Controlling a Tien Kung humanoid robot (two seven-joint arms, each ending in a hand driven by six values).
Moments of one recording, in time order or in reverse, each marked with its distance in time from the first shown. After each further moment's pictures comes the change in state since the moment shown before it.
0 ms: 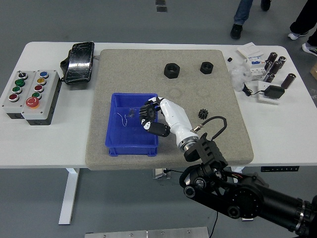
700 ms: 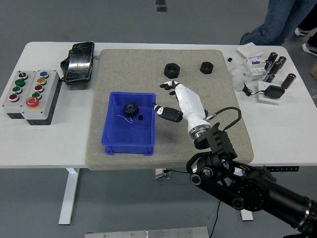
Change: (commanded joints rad) left arm 0.006 -0.005 0.000 0.000 -0.006 0.002 -0.001; right arm -0.005 -0.029 0.173 -0.023 -0.156 0.008 -0.092
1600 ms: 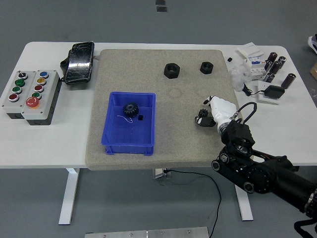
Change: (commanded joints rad) left arm -0.004 -0.002 0.008 0.000 -0.004 -0.001 -0.003; right arm 0.067 -0.054 -0.078 -0.302 0.036 0.203 -0.092
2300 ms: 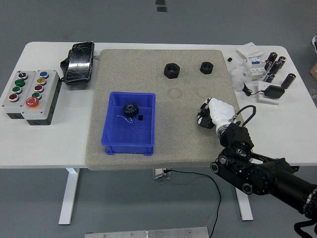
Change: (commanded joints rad) left arm 0.000 0.001 0.007 0.000 -0.006 0.000 -0.003; right arm -0.004 0.006 -0.028 -0.009 0.024 -0.047 0.030
